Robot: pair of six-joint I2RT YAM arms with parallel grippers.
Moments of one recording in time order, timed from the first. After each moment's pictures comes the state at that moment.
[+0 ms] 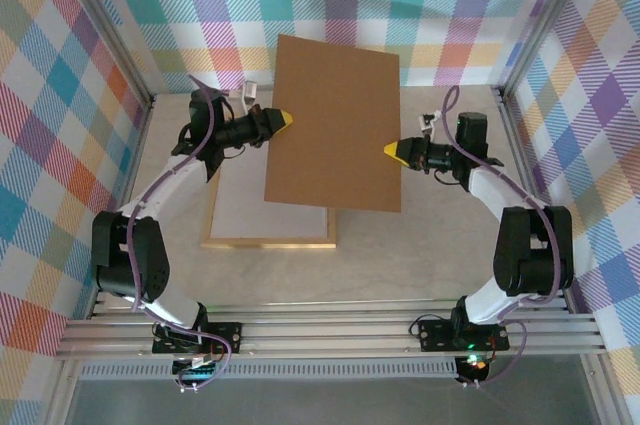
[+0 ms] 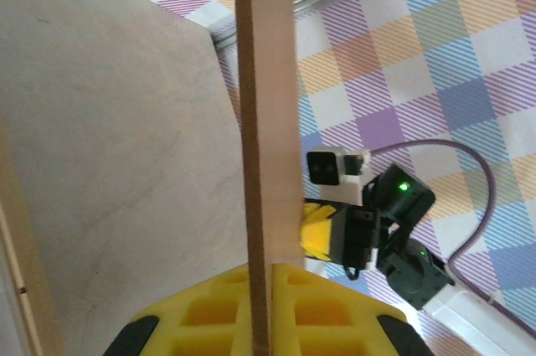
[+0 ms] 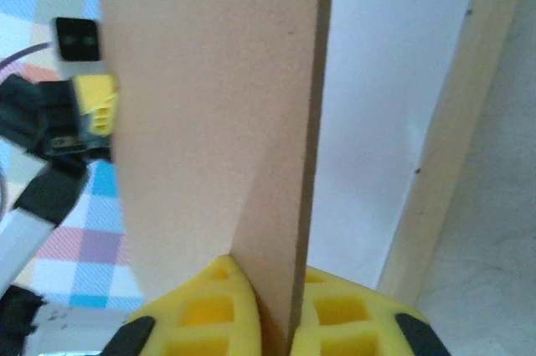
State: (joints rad) left arm -0.19 1.58 1.19 0.10 0.88 -0.88; right arm 0.03 1.57 0.99 0.01 -1.18 0.64
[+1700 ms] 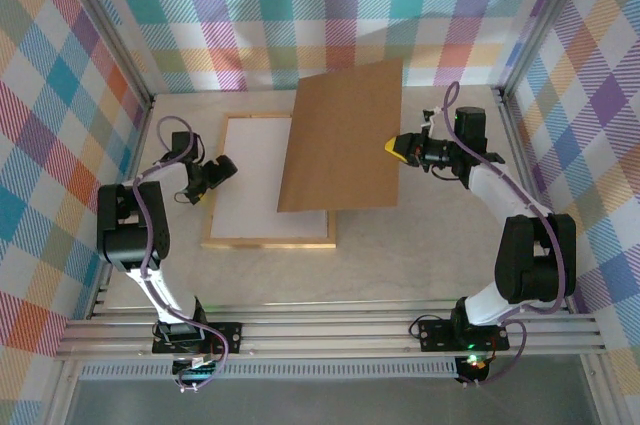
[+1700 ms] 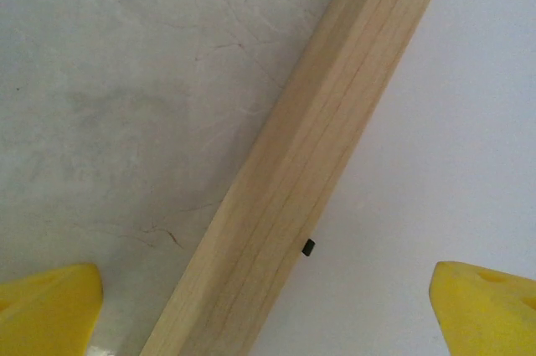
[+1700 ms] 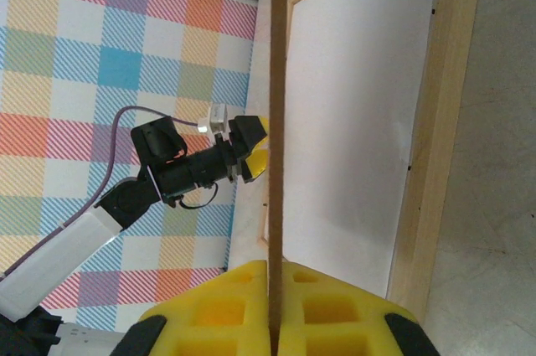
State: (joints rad) left arm 0.09 1.79 1.05 -0.32 0.18 -0.55; right arm 0.06 1.53 1.05 -0.11 -1.03 0.73
